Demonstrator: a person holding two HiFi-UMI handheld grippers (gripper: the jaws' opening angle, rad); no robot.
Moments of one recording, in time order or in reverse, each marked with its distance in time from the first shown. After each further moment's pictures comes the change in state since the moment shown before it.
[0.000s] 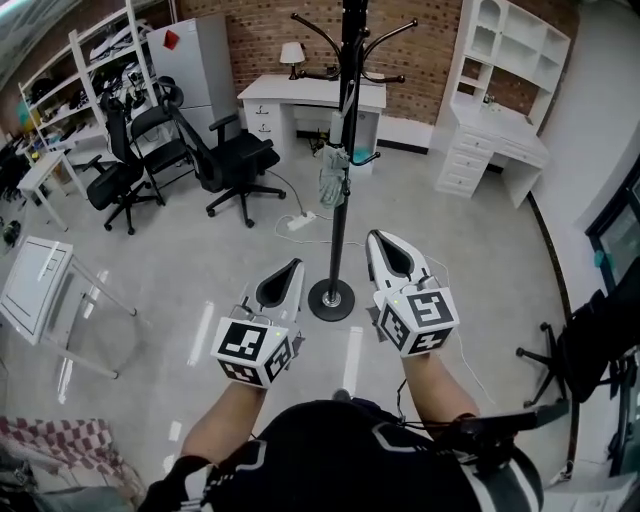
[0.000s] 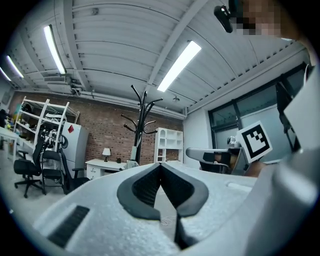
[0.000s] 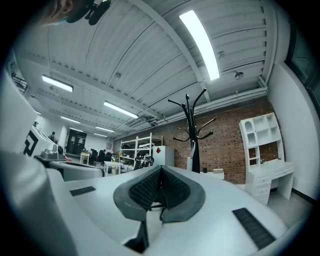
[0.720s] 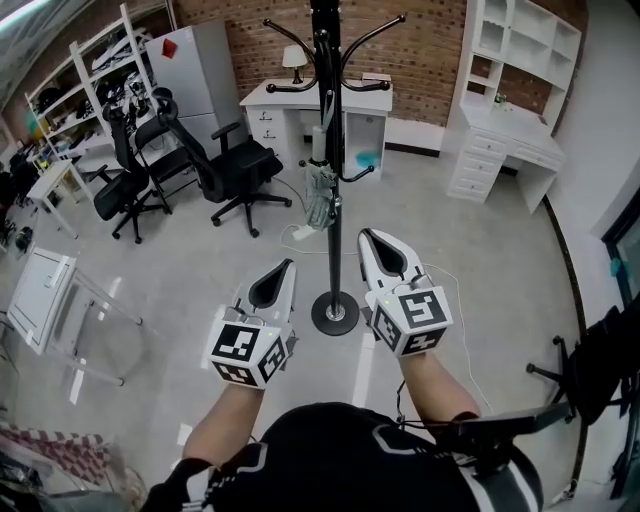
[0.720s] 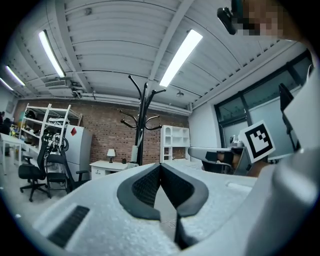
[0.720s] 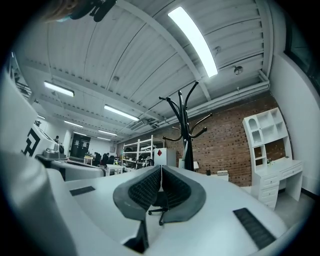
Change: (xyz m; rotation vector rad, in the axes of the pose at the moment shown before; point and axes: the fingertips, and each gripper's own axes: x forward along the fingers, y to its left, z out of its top) left arm 0.107 0.005 -0.009 0.036 0.023 0.076; right arm 0.056 -0.094 -0.012 0.021 -0.028 0.056
